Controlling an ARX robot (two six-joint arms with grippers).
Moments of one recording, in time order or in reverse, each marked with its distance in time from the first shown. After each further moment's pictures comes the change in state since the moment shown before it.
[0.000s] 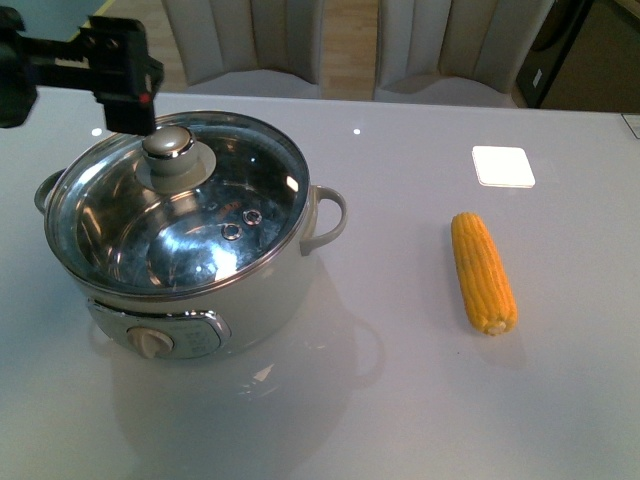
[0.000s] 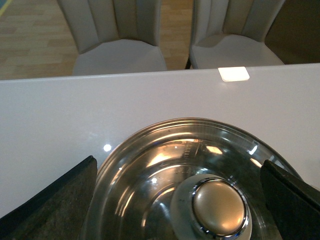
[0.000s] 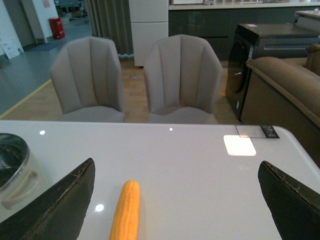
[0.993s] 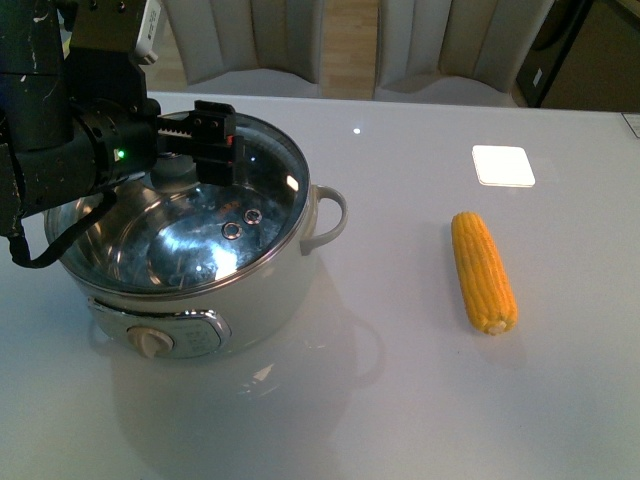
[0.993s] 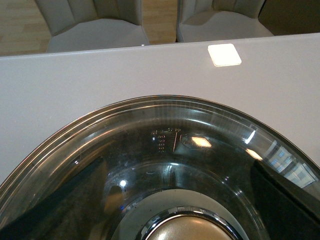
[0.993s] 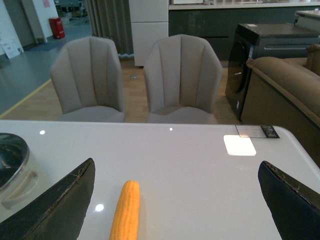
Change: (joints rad) left arm -0.078 0.339 0.150 0.139 -0.039 -0.023; right arm 0.000 0.000 0.000 0.000 0.000 0.000
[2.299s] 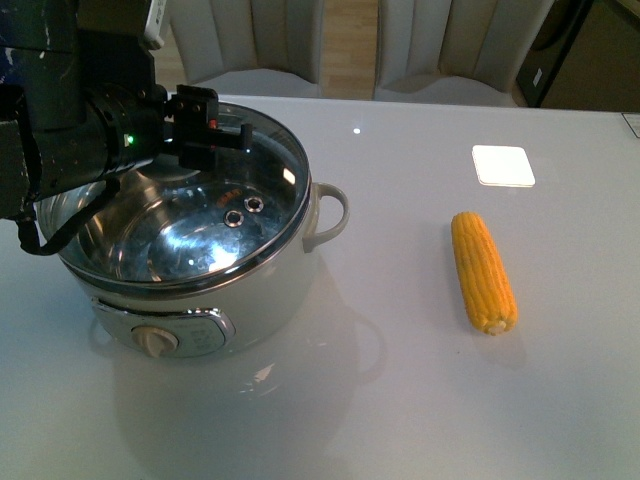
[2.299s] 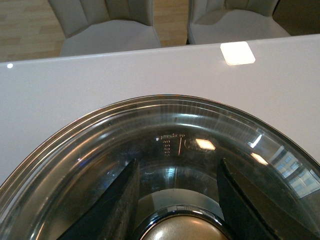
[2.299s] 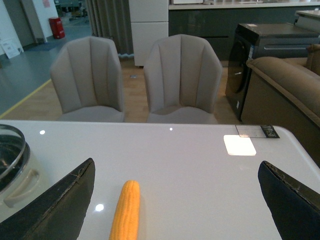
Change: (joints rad) left arm -0.018 -0.060 0.027 -0.071 -0.086 0.018; right arm 0.000 0.000 0.000 0.000 0.000 0.000
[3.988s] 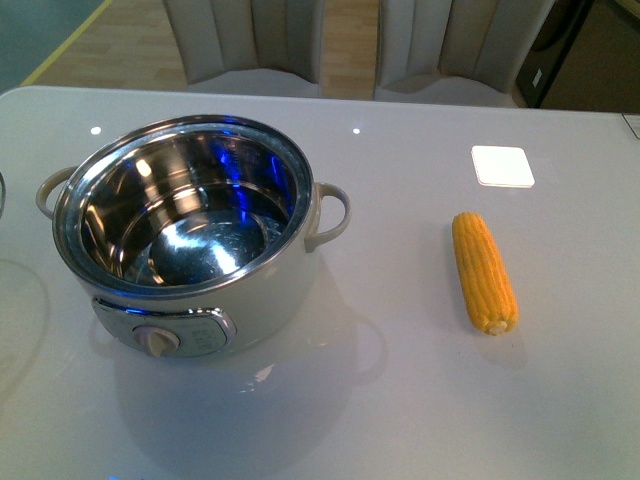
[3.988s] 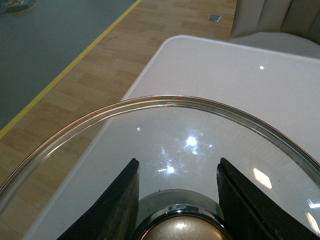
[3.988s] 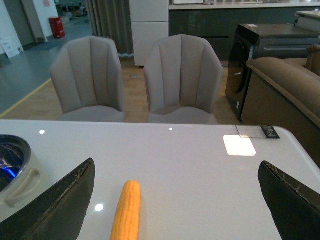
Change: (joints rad) left arm 0.726 0.212 -0.004 0.245 0.200 0.106; right arm 0.000 0.000 0.000 0.000 0.000 0.000
